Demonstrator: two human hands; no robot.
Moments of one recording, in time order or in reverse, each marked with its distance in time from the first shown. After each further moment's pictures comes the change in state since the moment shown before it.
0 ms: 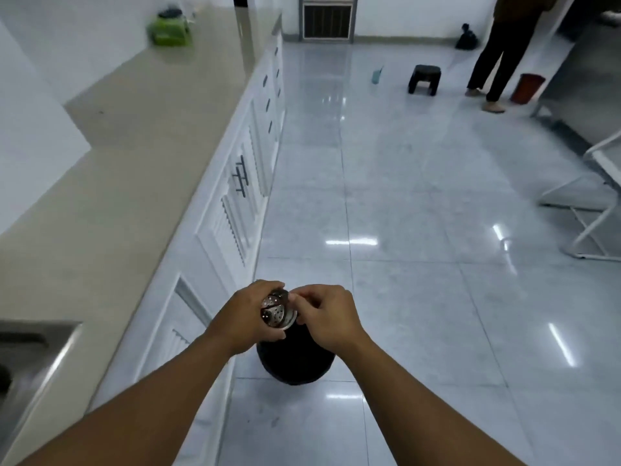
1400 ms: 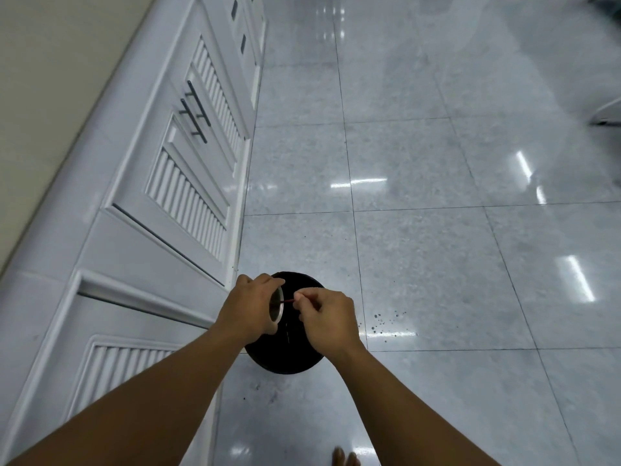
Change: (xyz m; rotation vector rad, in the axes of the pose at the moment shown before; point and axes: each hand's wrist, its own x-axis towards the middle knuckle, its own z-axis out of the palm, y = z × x) left_hand 0.130 -0.086 0.137 0.495 -0.231 -0.160; right_hand 0.101 0.189 0.029 -0.004 0.080 0.230
